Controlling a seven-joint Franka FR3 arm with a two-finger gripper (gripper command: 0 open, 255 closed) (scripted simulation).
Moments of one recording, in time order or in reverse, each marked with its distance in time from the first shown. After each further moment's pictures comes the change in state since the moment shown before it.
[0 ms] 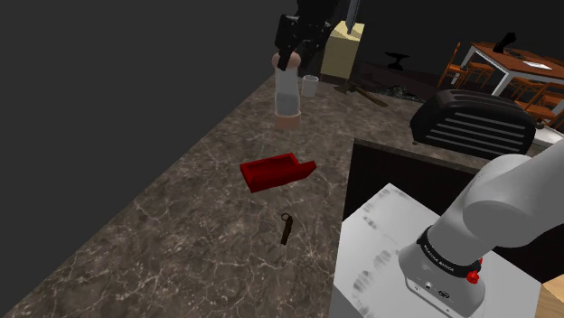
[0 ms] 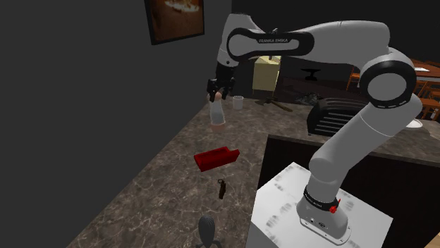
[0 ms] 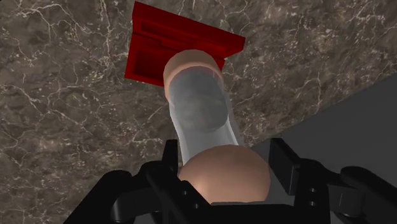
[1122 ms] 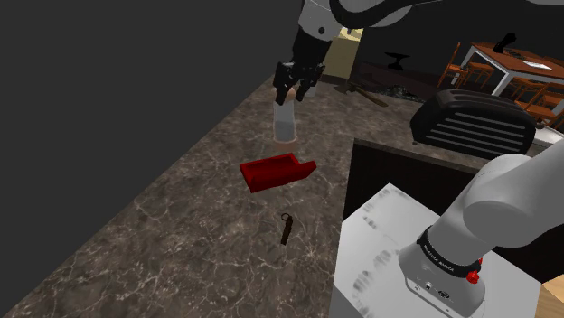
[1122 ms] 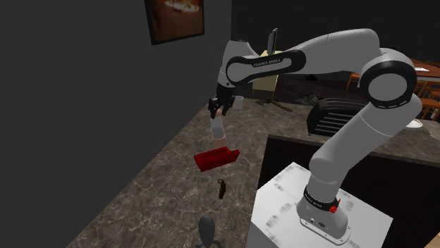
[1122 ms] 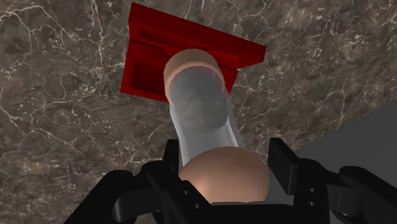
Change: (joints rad) arm 0.006 0.000 0.008 -0.219 0.017 0.218 -0.029
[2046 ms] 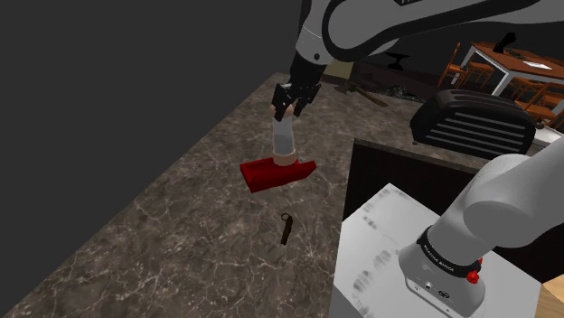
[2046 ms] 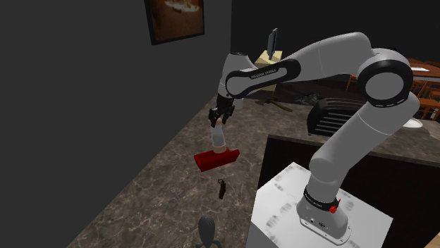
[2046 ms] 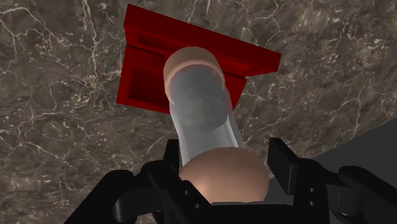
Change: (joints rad) arm 0.004 0.025 0.009 -0.100 0.009 0.125 -0.010
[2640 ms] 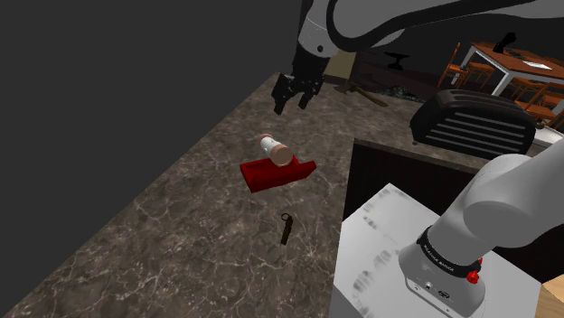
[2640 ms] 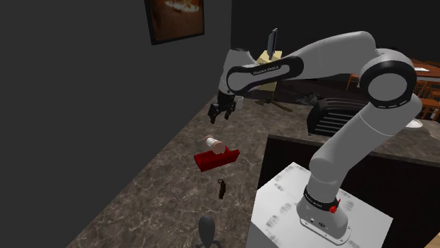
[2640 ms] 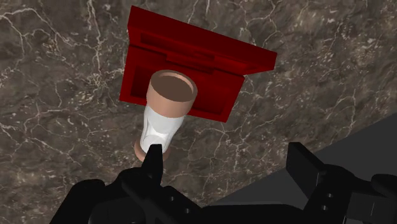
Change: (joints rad) arm -0.001 -0.022 -0.007 0.021 0.000 -0.042 -0.002
